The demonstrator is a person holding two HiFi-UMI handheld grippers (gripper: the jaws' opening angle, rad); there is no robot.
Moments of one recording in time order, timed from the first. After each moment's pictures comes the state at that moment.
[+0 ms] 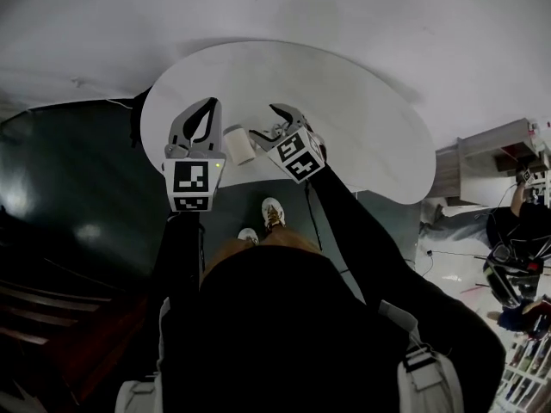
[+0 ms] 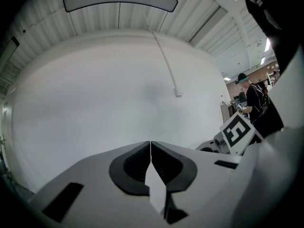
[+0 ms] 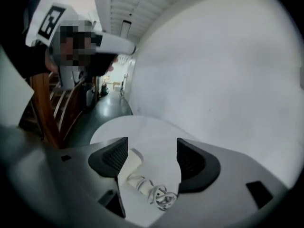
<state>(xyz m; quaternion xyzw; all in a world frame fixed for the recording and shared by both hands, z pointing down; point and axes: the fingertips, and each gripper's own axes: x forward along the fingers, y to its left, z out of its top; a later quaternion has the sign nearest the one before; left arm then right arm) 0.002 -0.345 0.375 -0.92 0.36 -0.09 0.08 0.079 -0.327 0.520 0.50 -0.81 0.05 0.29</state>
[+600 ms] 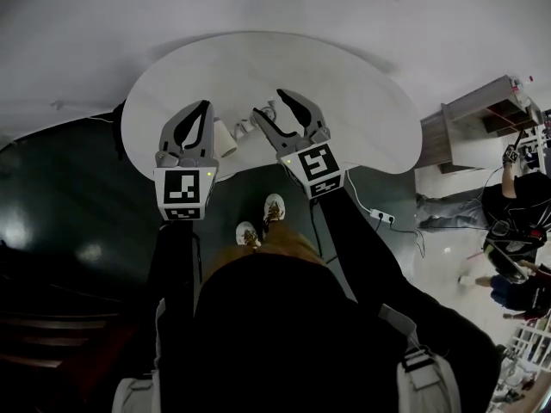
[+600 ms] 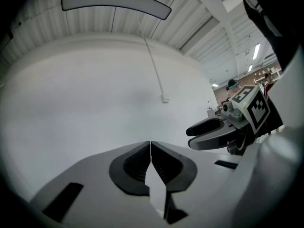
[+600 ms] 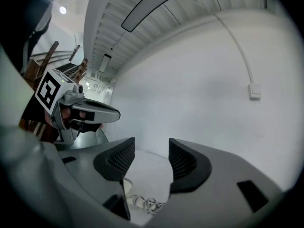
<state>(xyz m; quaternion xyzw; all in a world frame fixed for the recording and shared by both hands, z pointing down) 0.026 -0.295 0.363 -0.95 0.30 -0.07 0.09 0.116 -0.254 0.387 0.64 -0.76 -0.02 0.10</state>
